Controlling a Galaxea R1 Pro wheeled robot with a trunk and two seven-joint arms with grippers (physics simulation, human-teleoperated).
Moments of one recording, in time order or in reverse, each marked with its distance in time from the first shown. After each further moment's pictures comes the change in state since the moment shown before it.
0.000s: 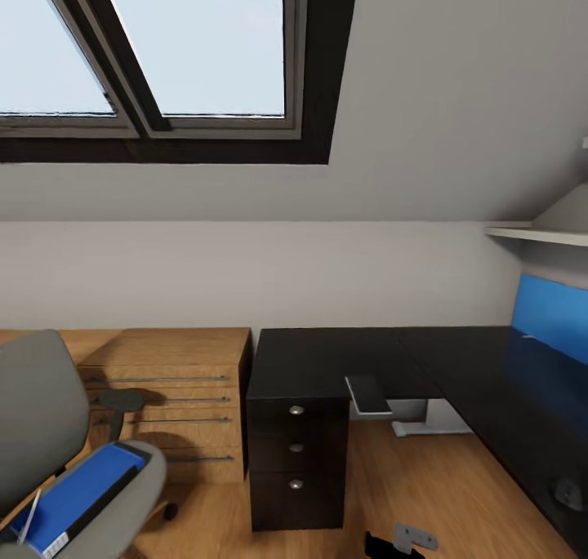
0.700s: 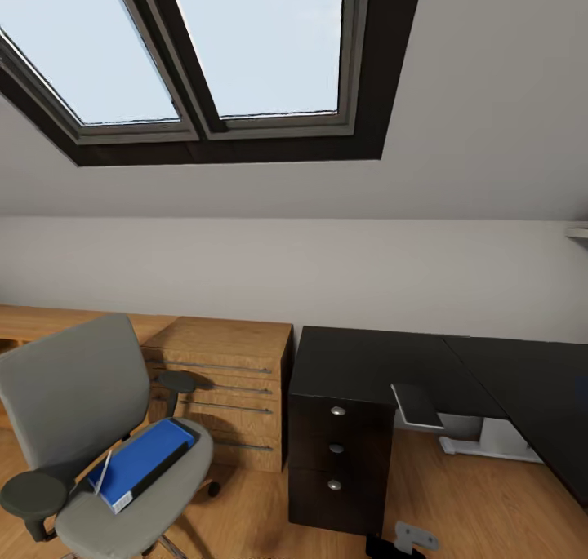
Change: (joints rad) left arm 0.000 0.000 0.000 0.000 0.000 -0.001 0.000; right arm 0.000 -0.003 -0.001 -0.001 -0.001 -0.001 -0.001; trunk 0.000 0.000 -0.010
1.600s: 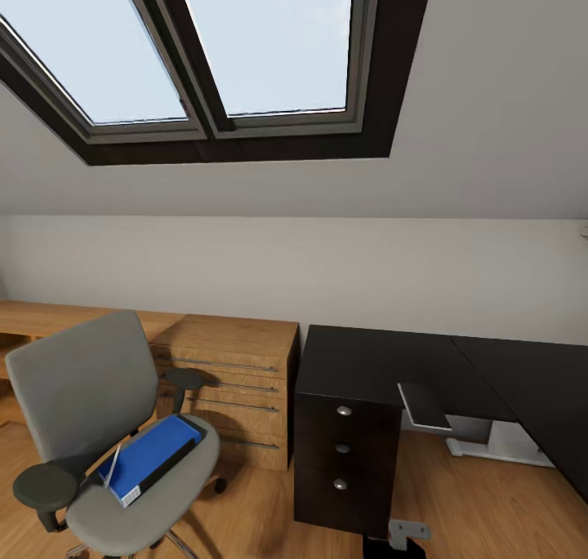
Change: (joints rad) left arm 0.000 0.000 0.000 0.000 0.001 -0.003 0.000; right arm 0.000 -0.005 0.001 0.009 0.189 -0.020 0.001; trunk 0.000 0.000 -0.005
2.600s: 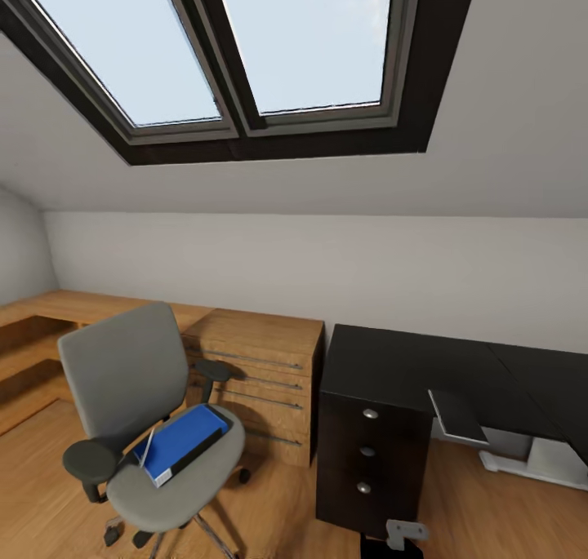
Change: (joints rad) left arm 0.000 0.000 0.000 0.000 0.000 0.000 0.000; right arm 0.000 0.009 -0.001 0.000 -0.009 -0.001 -0.004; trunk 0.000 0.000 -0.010
